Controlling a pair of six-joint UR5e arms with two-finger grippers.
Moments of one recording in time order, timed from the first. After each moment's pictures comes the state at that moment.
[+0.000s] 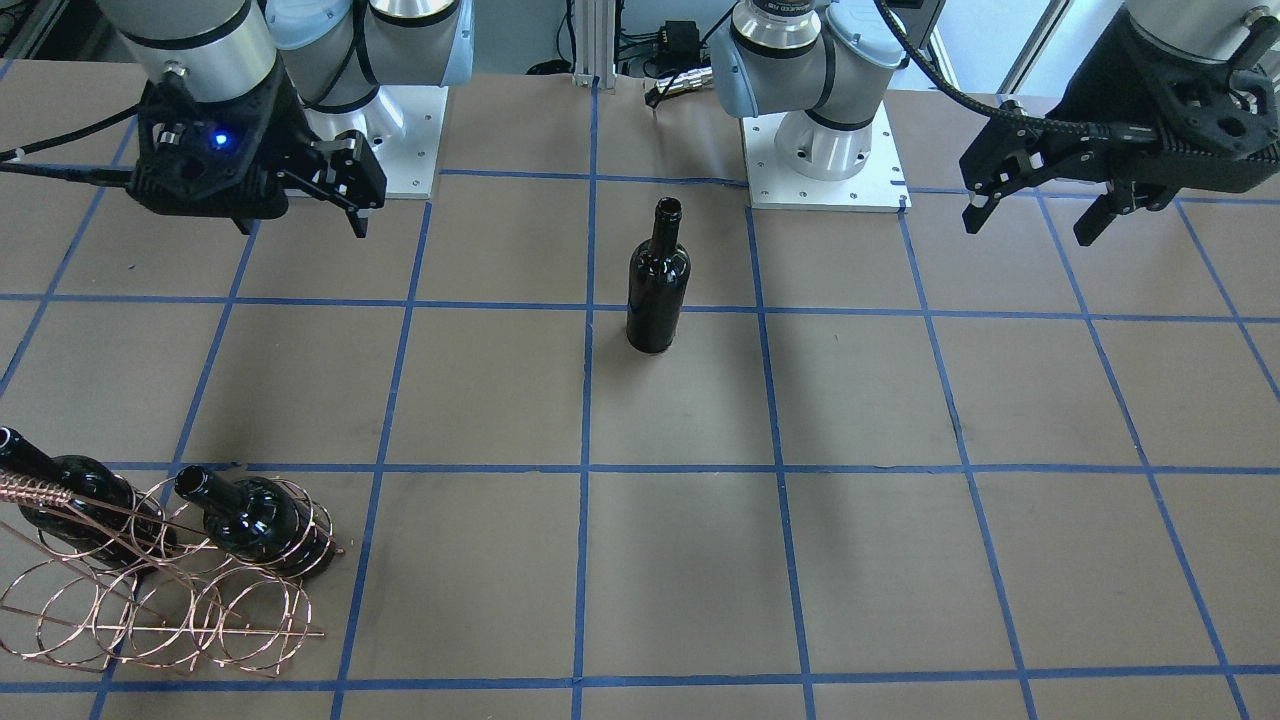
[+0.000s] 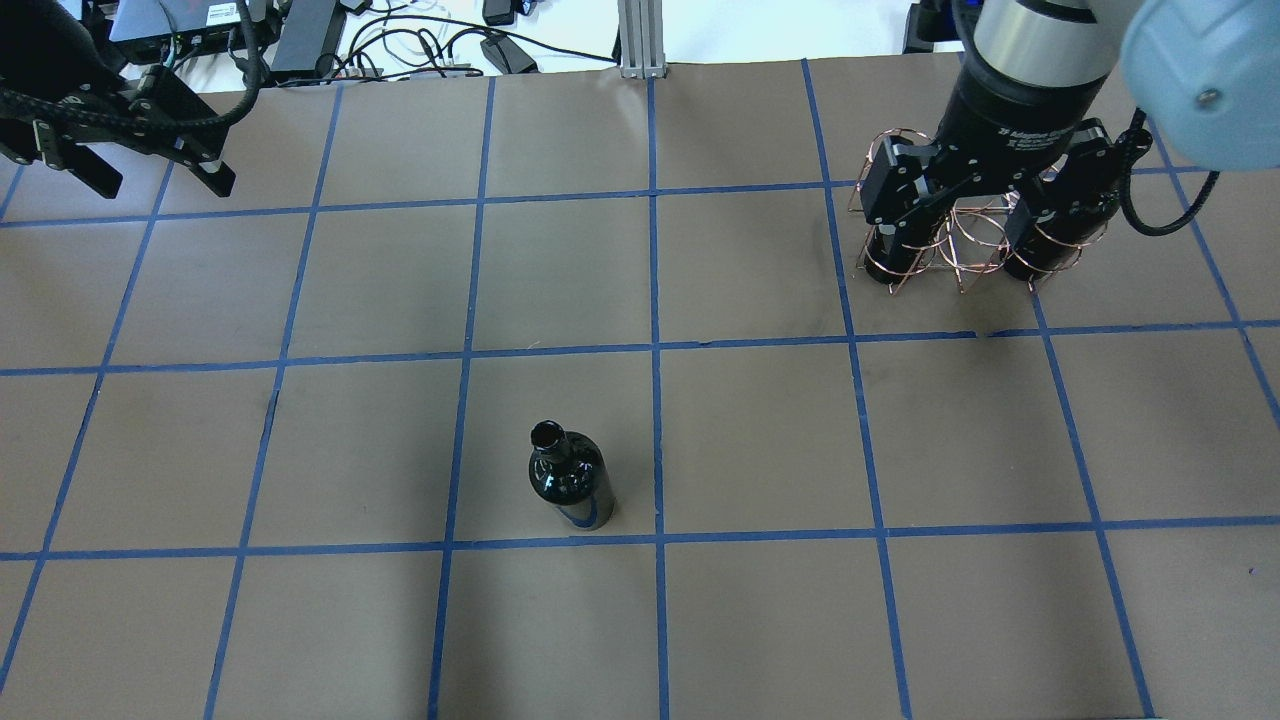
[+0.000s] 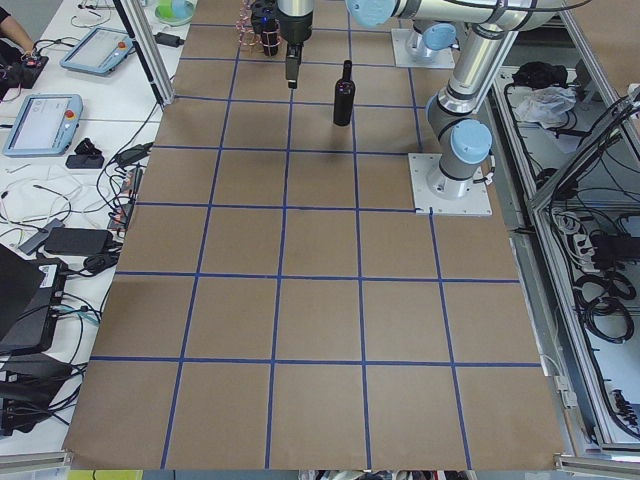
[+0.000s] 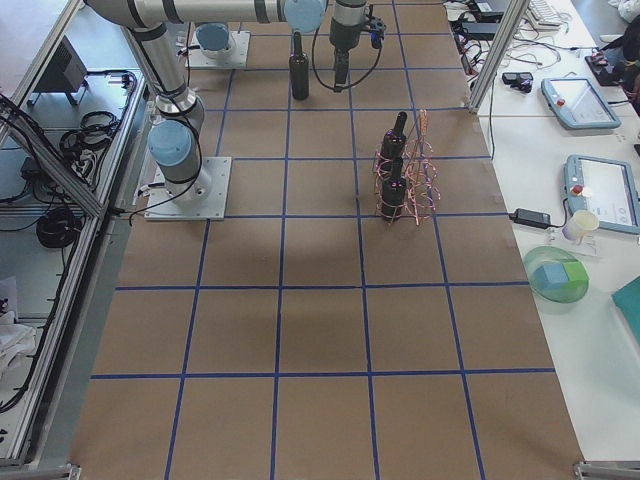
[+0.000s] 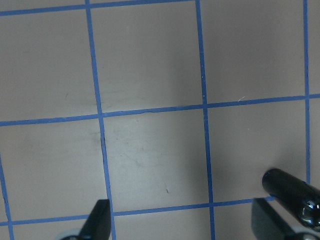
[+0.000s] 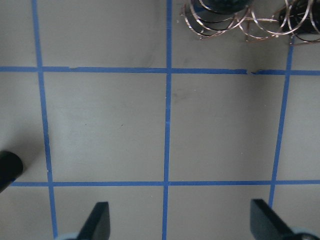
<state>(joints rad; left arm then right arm) -1.33 -1.54 -1.43 -1.69 1.53 0.30 1.65 -1.58 1.53 -1.47 -1.61 0.04</state>
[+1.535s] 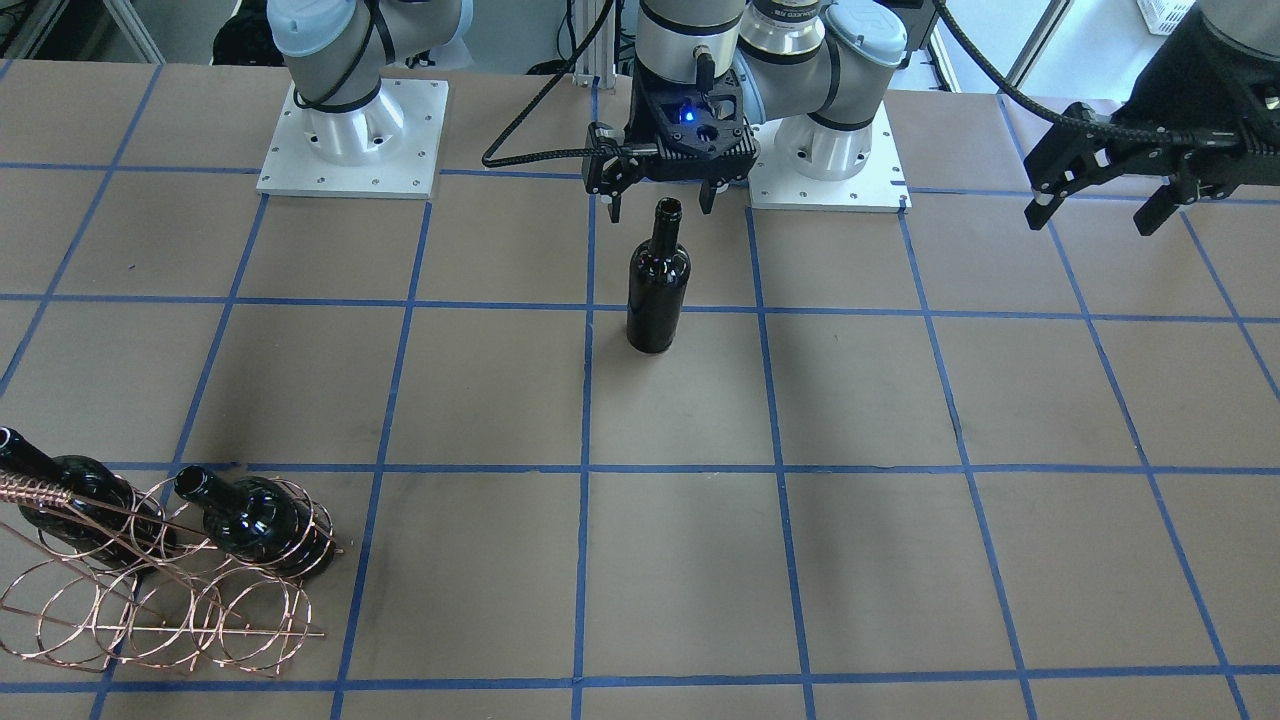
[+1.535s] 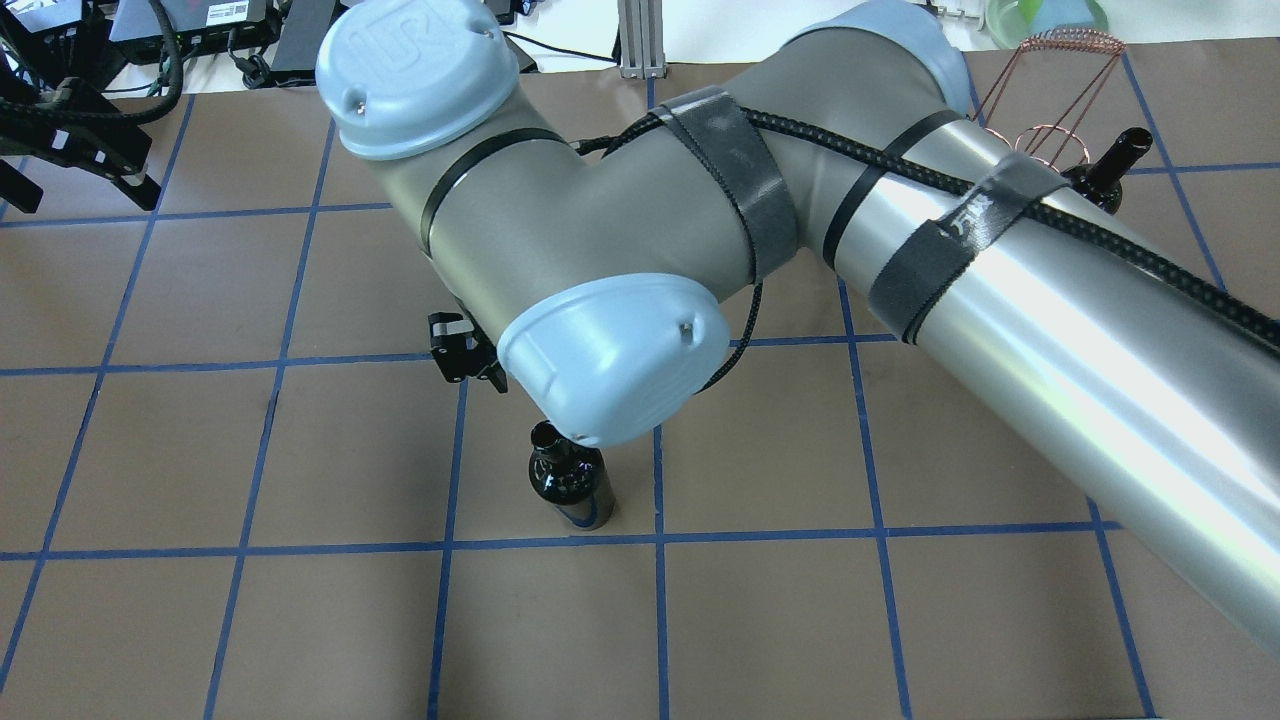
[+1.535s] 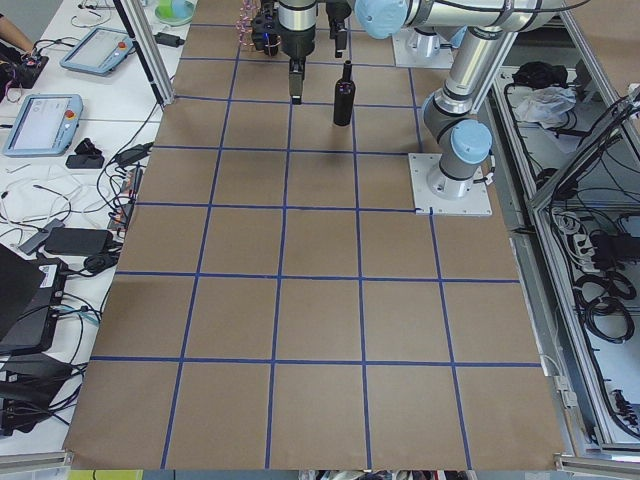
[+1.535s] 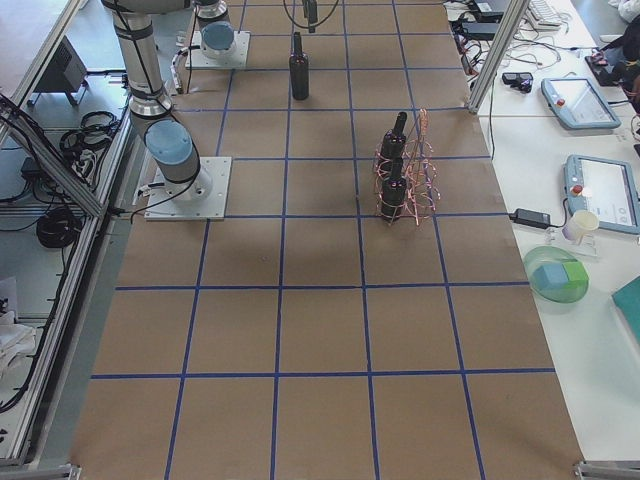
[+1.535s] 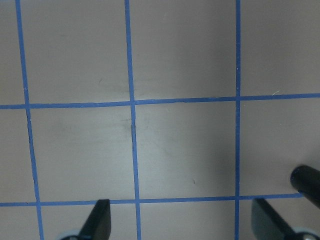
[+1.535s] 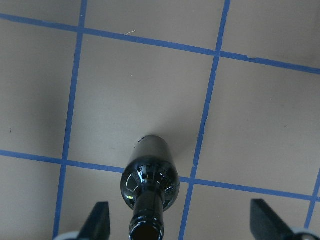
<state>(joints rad) -1.25 -1.54 -1.43 -1.71 1.57 0.34 2.19 -1.36 1.45 -1.66 -1.60 0.45</state>
